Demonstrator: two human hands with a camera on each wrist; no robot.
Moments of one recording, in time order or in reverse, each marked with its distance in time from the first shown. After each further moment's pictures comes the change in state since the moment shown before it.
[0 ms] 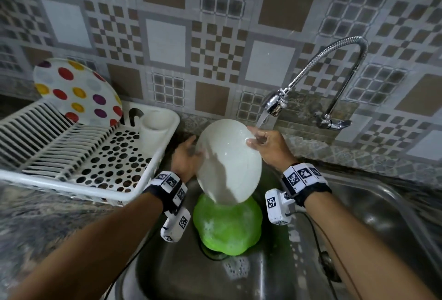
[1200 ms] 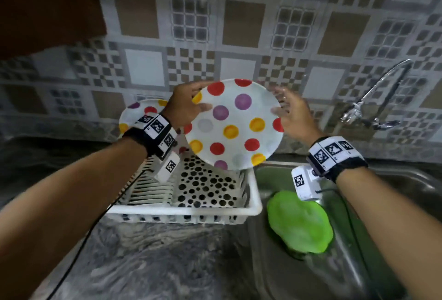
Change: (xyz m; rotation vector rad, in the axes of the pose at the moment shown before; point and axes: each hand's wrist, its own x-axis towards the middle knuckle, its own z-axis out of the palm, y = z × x) left_hand 0.091 0.094 -0.330 -0.108 -0.320 0.587; right_hand 0.006 -0.227 0.166 -0.143 0.287 -0.336
